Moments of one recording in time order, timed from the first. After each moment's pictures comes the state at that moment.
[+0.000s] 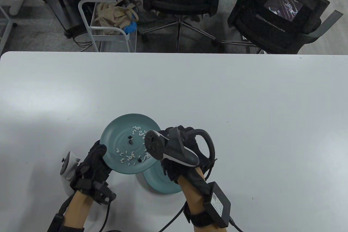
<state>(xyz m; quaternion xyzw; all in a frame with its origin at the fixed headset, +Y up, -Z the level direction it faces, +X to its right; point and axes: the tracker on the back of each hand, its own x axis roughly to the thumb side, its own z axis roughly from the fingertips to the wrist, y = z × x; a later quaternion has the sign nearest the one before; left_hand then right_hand) -0.272 -0.763 -0.177 -0.17 0.03 0.86 0.48 -0.016 -0.577 -0.202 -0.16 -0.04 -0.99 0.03</state>
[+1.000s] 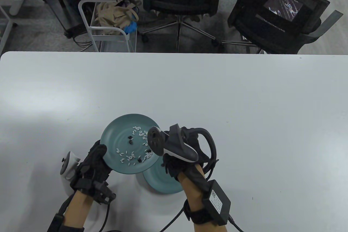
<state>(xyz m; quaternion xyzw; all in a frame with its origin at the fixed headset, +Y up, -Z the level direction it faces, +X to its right) -0.273 -0.763 -0.177 -0.17 0.03 0.86 0.48 -0.013 -0.590 -0.210 -0.15 -0.08 -0.99 0.04</state>
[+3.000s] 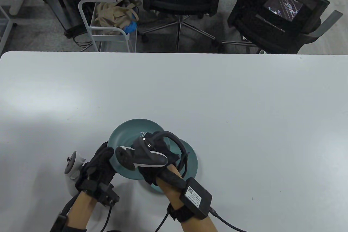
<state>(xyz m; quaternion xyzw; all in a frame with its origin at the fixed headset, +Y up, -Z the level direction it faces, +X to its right) -0.260 -0.767 -0.176 -0.19 0.03 0.84 0.51 -0.090 -0.633 -0.201 -0.32 -0.06 -0.94 0.08</state>
